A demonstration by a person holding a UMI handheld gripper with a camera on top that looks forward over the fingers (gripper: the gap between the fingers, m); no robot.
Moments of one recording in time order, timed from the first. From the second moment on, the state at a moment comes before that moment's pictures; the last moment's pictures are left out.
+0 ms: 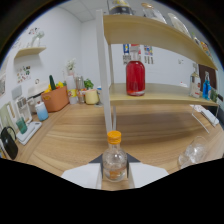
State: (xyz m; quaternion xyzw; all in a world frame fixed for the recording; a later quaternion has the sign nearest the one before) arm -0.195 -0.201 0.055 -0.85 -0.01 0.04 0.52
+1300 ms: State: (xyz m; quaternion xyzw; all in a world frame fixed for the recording) arm -0.075 -0.292 0.149 -0.83 -0.03 0.04 0.56
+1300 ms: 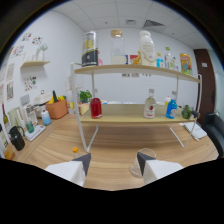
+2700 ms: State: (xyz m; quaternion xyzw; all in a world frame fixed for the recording) arm 0.123 -0.147 0.211 -0.81 -0.01 0.02 0.59
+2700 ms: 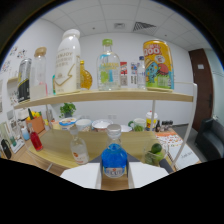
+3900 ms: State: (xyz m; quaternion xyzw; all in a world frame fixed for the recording) arm 0.100 -0.188 0.125 -0.52 -0.58 -0.53 0.32
